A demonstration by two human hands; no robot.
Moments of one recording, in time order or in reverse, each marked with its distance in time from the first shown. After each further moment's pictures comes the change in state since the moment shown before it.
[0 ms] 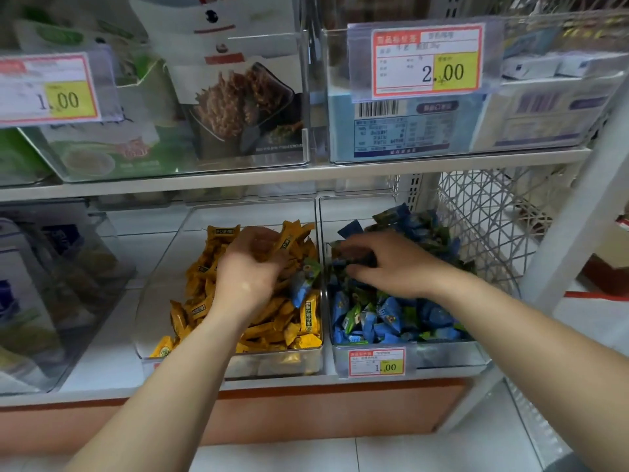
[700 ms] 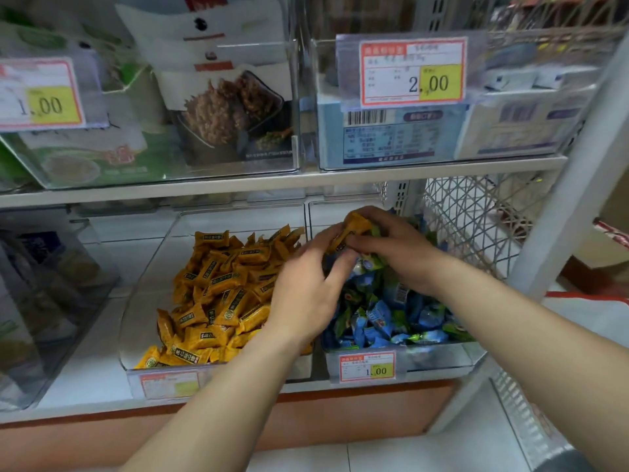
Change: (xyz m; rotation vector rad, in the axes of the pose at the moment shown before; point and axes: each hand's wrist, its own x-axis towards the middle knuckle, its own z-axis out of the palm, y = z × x) left_hand -0.026 0.043 0.058 0.092 -0.212 0.276; right_hand 0.001 0.004 -0.012 0.875 0.213 0.026
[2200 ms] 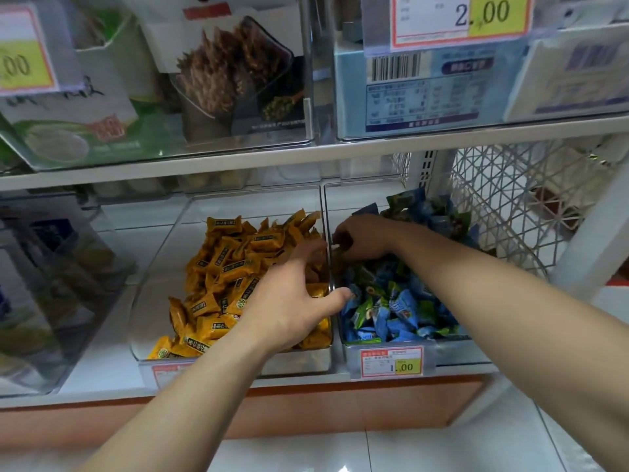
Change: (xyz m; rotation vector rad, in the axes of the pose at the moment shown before) left_hand -0.018 -0.038 -0.032 0.178 -0.245 -0.129; right_hand 0.098 0.052 0.023 -1.256 -0.457 0.074
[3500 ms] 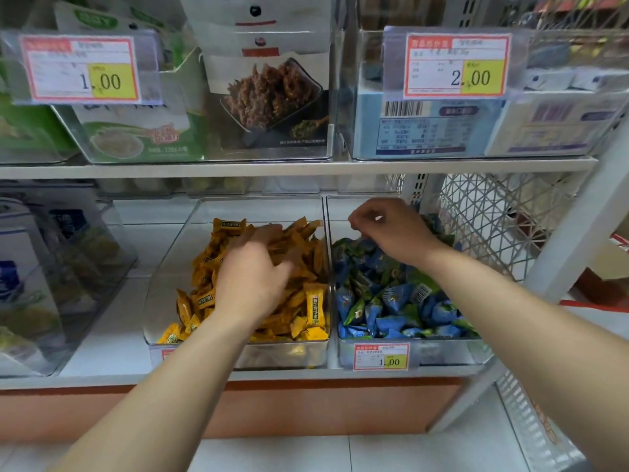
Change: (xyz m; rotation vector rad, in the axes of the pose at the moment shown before) left_hand 0.000 -0.013 -0.033 0.063 0.357 -0.138; right_hand -0.085 -0.030 -0.030 0.648 0.559 0.039
